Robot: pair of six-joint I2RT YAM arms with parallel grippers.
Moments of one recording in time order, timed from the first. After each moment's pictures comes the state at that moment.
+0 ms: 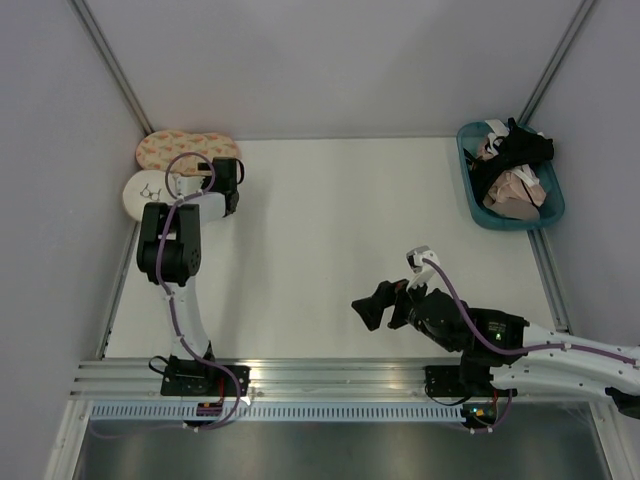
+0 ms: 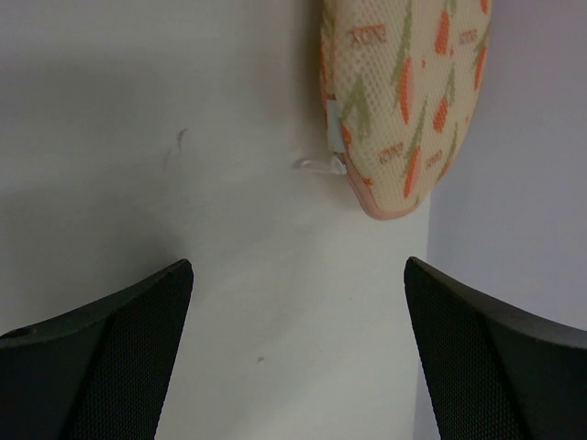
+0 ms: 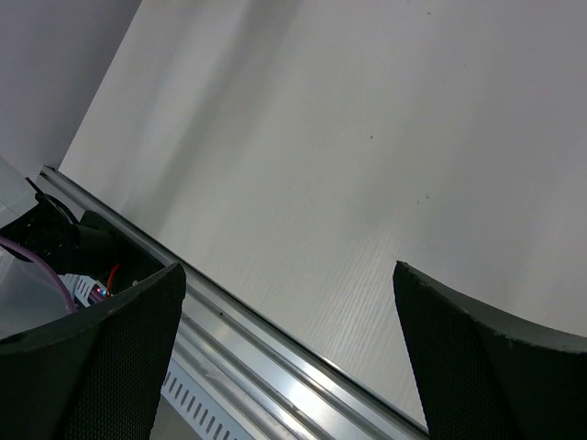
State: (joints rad) left arm -0.09 2.05 1.28 0.07 -0.53 -1.54; right arm 1.28 0.63 0.58 -0.35 0.50 0.76
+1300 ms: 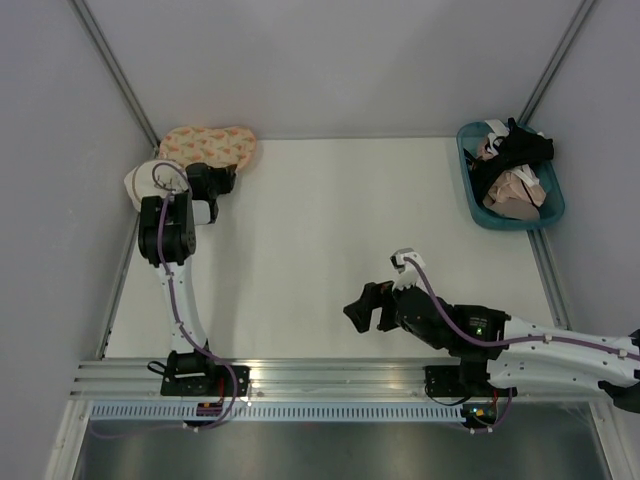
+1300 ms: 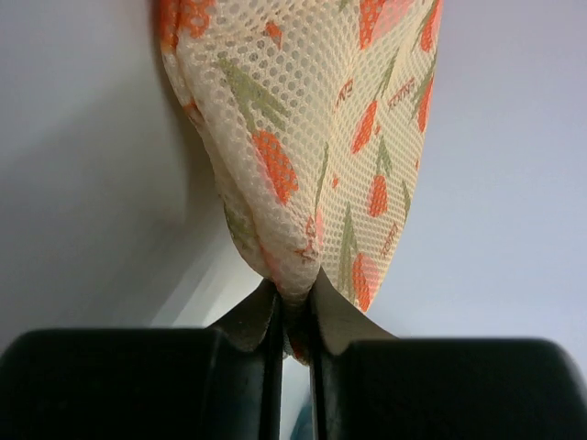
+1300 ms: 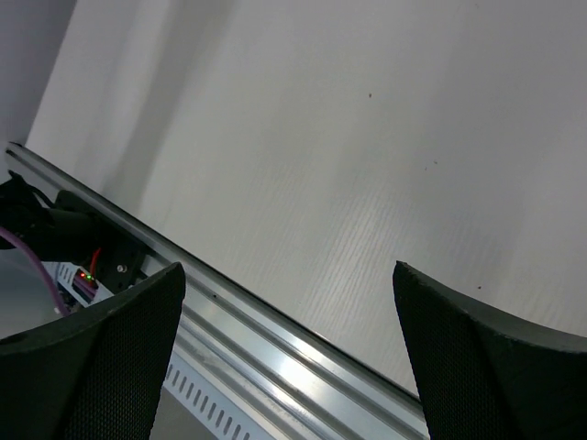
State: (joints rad) left arm 0.09 2.36 1.39 0.63 0.06 -1.54; right arm 1.28 0.81 0.61 -0.37 0.46 0.83
